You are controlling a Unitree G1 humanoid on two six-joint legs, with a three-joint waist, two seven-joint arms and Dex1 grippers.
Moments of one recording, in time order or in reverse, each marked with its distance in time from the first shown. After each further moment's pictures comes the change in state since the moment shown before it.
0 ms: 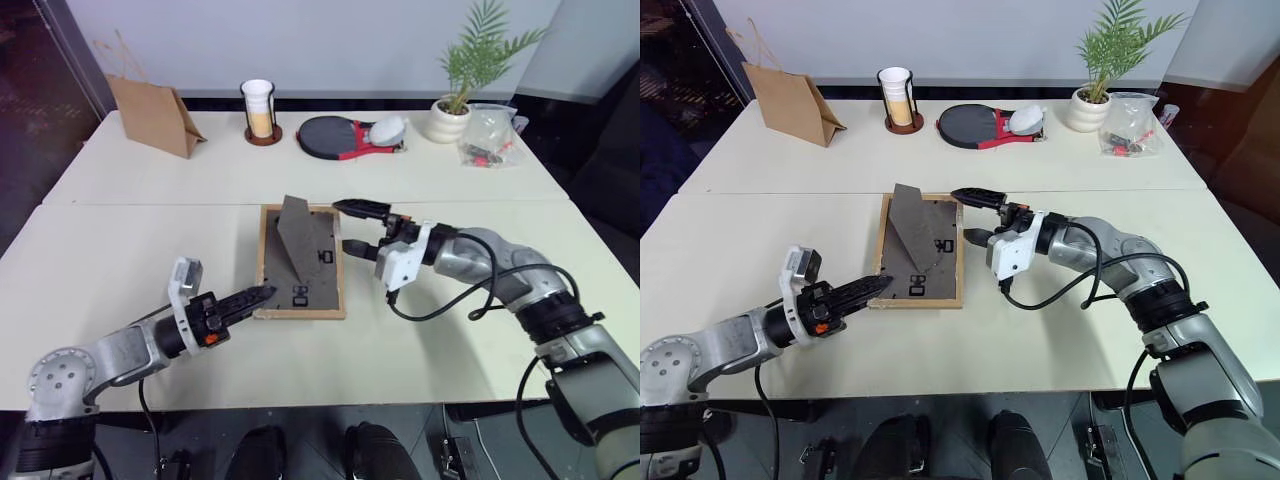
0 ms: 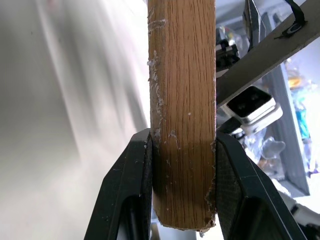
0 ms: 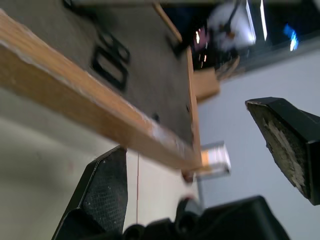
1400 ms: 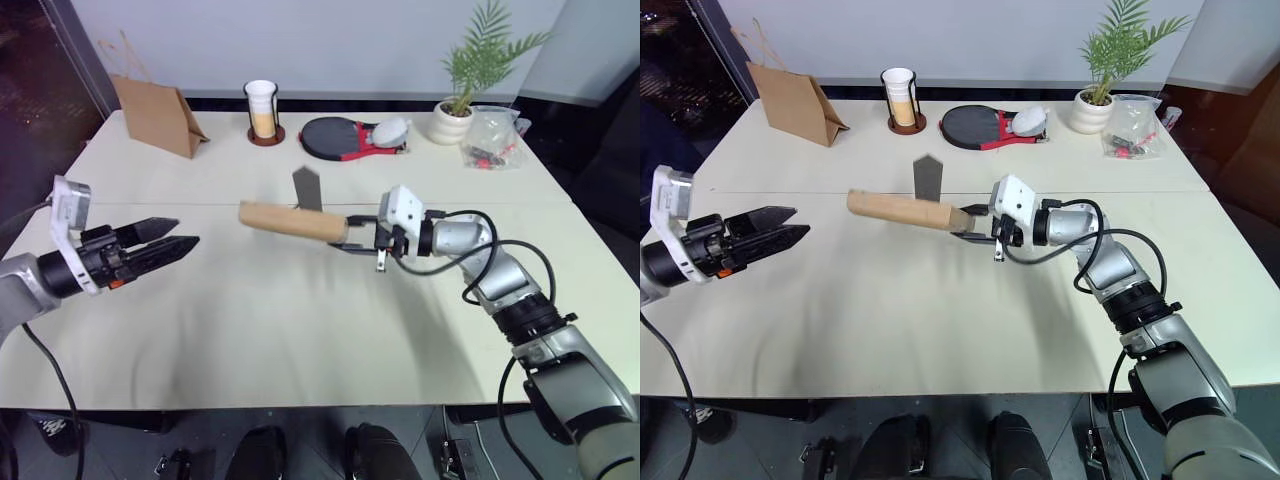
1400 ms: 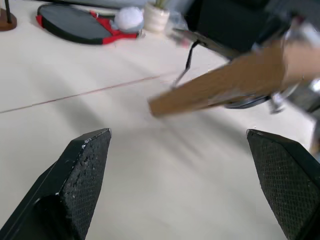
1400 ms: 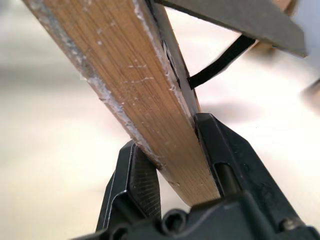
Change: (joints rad) left arm -0.093 0.409 0.098 -0.036 0.807 -0.434 -0.644; right arm 0.012 0.066 -0.028 -0.088 1.113 0.969 0.975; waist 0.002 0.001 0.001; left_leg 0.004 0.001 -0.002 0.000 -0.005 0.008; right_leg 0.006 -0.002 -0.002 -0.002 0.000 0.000
